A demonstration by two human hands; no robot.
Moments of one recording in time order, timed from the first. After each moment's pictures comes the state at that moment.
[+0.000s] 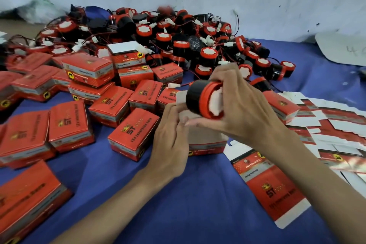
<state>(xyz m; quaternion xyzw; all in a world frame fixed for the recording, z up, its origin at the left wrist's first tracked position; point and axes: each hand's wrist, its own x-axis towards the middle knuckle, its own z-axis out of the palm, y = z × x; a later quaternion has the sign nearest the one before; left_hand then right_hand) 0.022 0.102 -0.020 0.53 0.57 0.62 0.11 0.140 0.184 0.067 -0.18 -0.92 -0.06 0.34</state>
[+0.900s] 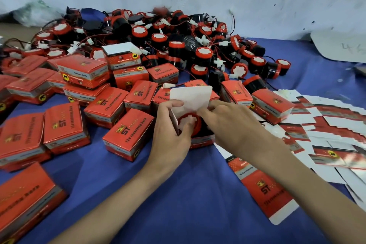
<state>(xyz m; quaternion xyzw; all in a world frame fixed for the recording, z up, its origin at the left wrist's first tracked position) 0.029 0.109 -0.020 0.45 0.61 0.63 0.18 0.148 0.186 0.043 -0.23 -0.96 -0.15 0.07</state>
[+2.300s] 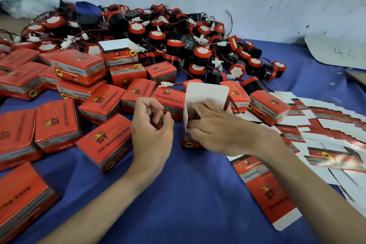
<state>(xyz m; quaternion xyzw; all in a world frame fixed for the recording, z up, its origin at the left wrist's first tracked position) 0.016 0.101 -0.007 0.37 0.58 0.71 0.12 0.132 0.182 0.054 -0.23 -0.97 0.06 -0.10</state>
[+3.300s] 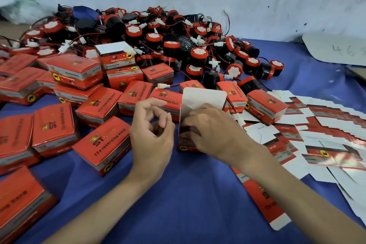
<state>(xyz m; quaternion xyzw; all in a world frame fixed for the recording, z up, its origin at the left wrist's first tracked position) 0.024 0.099 -0.010 0.43 0.53 0.73 0.08 0.134 0.173 0.044 -0.25 -0.96 0.04 0.07</state>
